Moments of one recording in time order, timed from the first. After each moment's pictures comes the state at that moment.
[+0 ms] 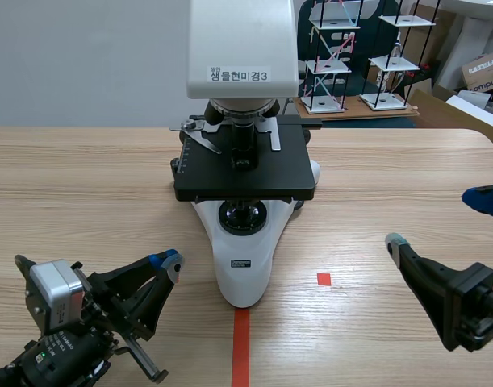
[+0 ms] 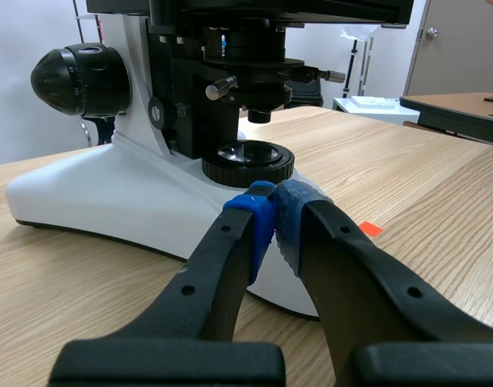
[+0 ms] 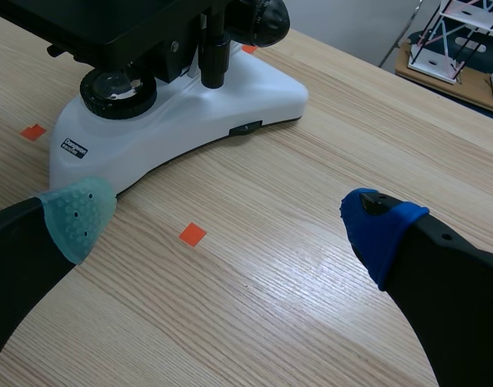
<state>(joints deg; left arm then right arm) 1.3 -21.0 35.6 45.0 -4.1 -17.9 -73.9 -45.5 31.3 13.3 113.9 15.1 23.8 8.2</state>
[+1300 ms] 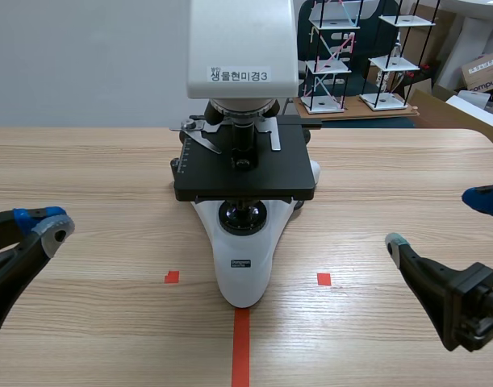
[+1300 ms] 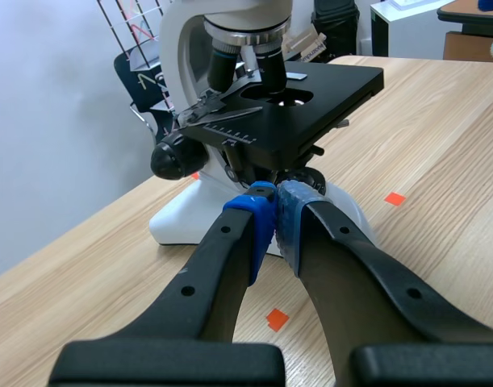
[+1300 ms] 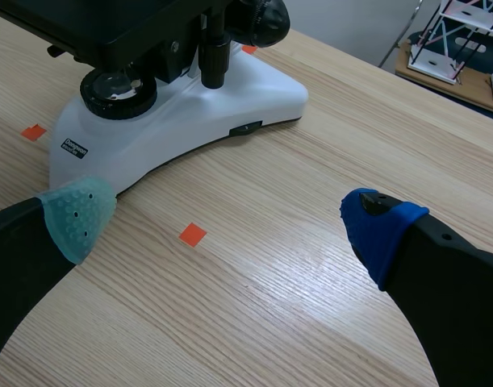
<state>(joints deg) 47.7 -34.8 -6.6 109.4 0.1 -21.5 -41.5 -45.5 31.3 13.3 113.9 15.1 23.8 8.2</state>
